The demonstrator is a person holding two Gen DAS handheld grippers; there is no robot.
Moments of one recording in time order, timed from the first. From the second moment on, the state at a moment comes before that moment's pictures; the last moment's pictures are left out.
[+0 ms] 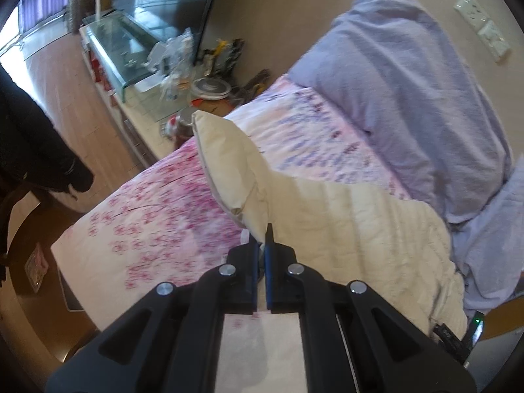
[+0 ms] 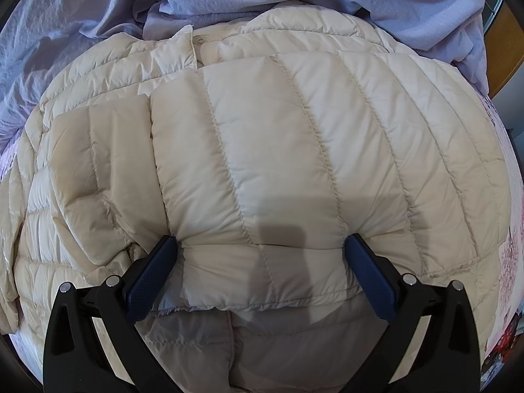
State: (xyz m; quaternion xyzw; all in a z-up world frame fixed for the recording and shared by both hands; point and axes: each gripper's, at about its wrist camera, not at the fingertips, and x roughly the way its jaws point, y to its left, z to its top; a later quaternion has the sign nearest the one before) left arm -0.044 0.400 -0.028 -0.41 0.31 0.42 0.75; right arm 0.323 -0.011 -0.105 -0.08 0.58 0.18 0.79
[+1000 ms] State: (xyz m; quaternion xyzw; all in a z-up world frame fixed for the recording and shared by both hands) left arm 0.143 0.256 0.054 -0.31 0.33 0.22 0.87; right arm 0.337 -0.024 -0.077 -0.07 0.58 0.23 0.78
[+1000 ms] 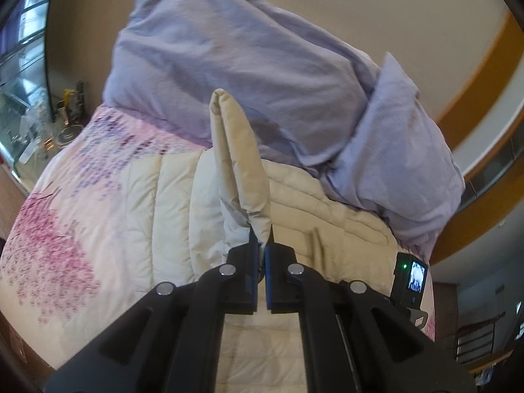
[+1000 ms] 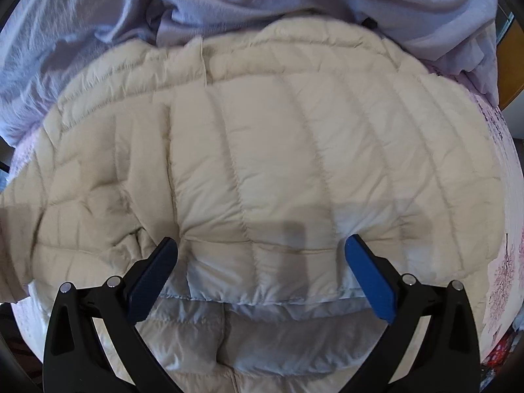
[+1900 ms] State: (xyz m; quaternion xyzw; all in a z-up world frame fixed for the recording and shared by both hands) left arm 0.269 0.120 0.022 -0.27 0.40 0.10 0.87; right arm 0.371 -0.145 -0.054 -0.05 0.56 0.20 0.80
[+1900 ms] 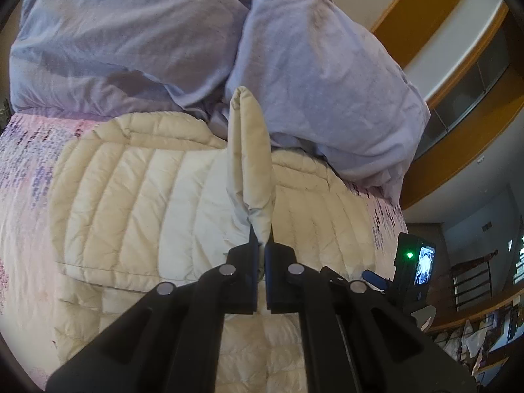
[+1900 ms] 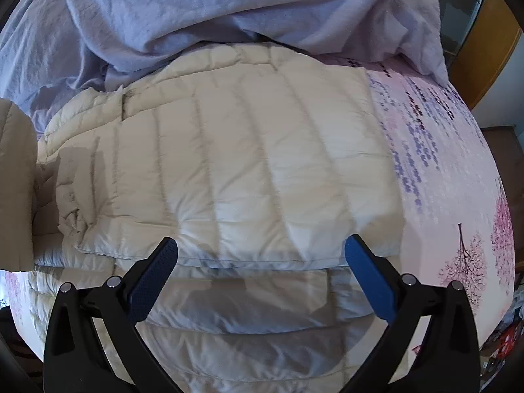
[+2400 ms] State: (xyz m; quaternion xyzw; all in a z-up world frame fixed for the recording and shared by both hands) left arm 0.308 0.081 -0.004 -0.26 0.44 0.06 0.86; right arm 0.384 -0.165 -0.057 -0.05 0.56 0.18 0.81
